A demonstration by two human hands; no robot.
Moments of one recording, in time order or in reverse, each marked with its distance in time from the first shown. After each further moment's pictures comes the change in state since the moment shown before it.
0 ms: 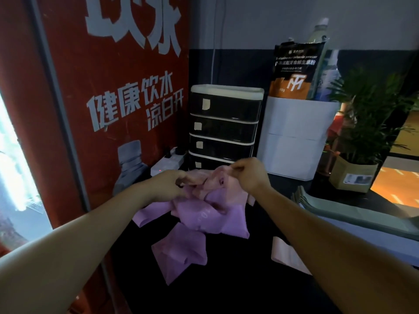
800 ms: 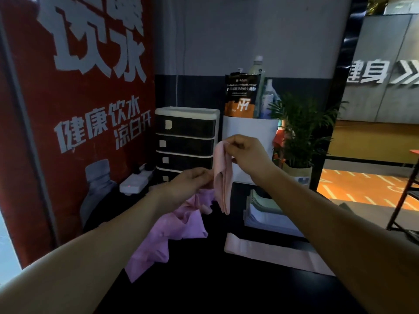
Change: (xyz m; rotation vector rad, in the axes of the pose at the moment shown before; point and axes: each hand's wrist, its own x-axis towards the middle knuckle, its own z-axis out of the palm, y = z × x) left_hand -0.015 0.130 0.050 -0.700 -0.059 0.184; right_hand -0.051 -0.044 -0.130 0.330 0.103 -0.096
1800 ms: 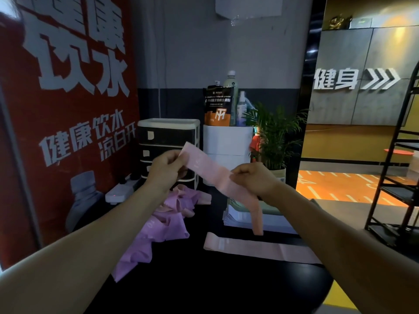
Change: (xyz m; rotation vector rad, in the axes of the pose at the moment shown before) left_hand -0.009 0.044 0.027 -0.140 0.411 0.188; right_hand -0.059 0.013 -0.070 -0.123 -0.103 0.224
